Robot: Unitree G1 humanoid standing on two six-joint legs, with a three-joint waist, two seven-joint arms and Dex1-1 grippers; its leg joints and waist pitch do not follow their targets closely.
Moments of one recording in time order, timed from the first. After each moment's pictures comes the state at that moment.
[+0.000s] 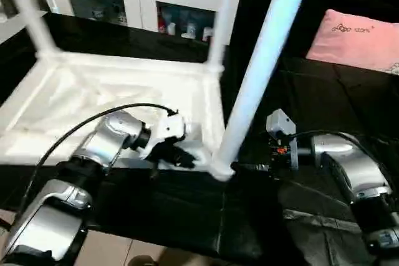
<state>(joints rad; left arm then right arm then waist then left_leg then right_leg) -0.70 0.43 -0.38 0.62 0.02 0.06 -1.45 -0.44 -0.47 0.17 0.32 0.20 0.27 1.28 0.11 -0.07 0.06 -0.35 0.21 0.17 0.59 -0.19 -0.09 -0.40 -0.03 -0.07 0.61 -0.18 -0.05</state>
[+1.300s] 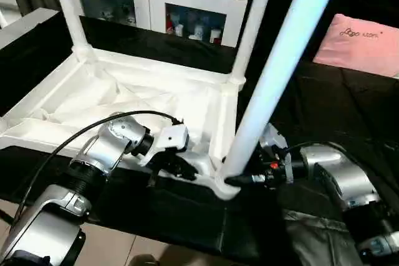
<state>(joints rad) -0.67 0.42 -0.38 0.56 0.03 0.14 -1.42 -0.38 -0.38 0.16 0.29 0.24 0.33 1.24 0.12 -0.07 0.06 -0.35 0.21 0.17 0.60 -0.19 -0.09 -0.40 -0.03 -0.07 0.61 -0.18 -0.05</state>
